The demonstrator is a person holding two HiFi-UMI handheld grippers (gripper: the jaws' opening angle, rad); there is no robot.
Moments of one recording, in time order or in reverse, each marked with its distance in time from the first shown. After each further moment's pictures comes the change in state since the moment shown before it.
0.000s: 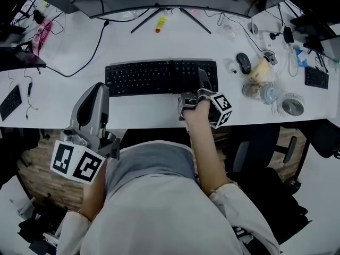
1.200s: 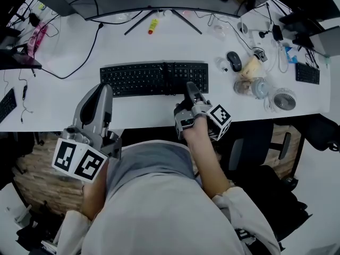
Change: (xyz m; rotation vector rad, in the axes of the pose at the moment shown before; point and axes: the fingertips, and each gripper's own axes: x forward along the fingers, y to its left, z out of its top) left arm -0.006 -0.018 -0.008 -0.041 -0.021 -0.065; right arm -0.062 0.018 -0.030 -0.174 0.179 0.099
